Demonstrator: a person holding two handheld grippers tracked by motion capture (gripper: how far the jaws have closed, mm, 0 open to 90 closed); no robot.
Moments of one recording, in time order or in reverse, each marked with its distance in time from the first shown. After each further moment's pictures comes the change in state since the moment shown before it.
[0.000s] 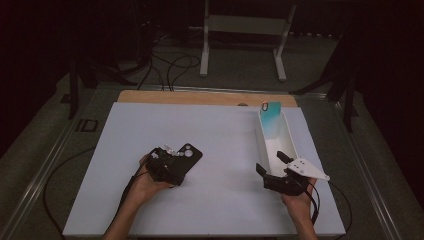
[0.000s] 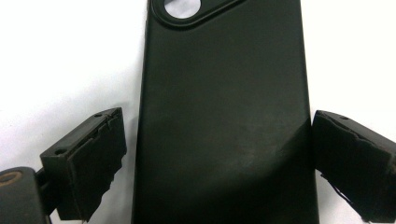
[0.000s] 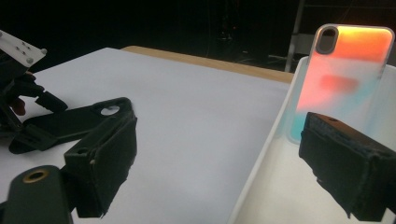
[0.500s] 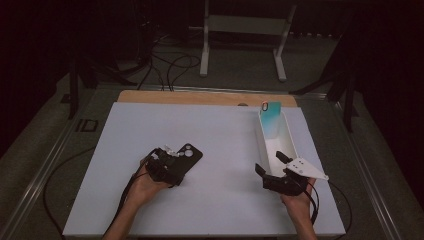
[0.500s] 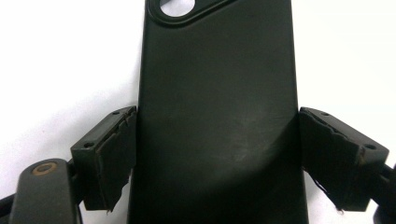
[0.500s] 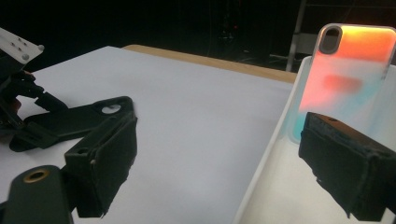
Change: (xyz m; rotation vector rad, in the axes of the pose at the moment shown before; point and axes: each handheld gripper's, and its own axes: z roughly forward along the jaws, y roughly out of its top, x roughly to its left) left arm -0.003 -0.001 -0.005 -0.010 0.003 0.007; right arm 0.001 0.000 0.001 0.005 0.003 -0.004
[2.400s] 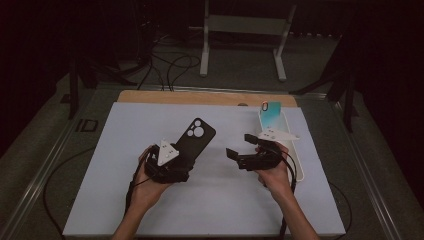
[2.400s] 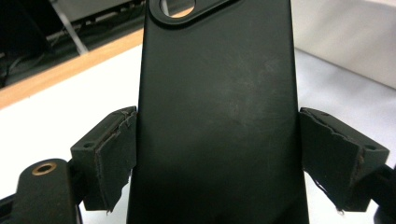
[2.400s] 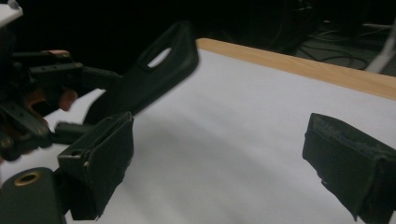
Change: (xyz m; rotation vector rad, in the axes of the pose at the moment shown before) left arm -0.043 0.011 -0.078 -0.512 0.059 0.093; right arm 0.034 0.075 0.061 0.133 0.287 0.063
